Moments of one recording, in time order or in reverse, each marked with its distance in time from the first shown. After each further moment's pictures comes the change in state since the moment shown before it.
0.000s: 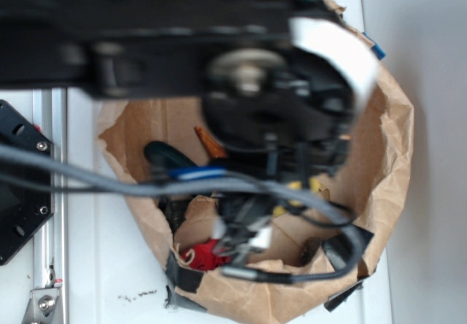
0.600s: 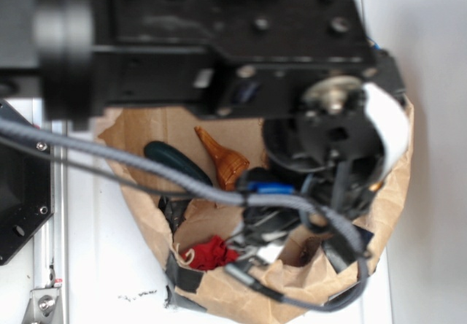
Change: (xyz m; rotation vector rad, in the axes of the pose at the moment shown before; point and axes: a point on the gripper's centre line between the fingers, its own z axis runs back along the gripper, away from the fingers) arm 0.016 -0.010 -0.023 -0.102 -0.059 -0.412
